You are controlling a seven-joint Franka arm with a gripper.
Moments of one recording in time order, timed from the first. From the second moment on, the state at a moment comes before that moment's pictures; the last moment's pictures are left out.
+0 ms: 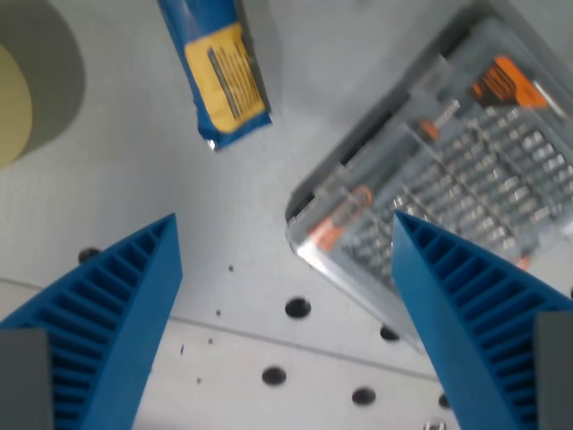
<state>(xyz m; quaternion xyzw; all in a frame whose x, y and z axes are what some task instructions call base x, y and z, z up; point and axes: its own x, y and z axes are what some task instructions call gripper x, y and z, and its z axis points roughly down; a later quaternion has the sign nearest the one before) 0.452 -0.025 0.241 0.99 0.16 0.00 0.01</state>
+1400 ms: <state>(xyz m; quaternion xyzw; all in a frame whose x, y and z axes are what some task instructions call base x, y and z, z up) 0.504 0.028 0.177 0.97 0.25 -0.01 0.01</state>
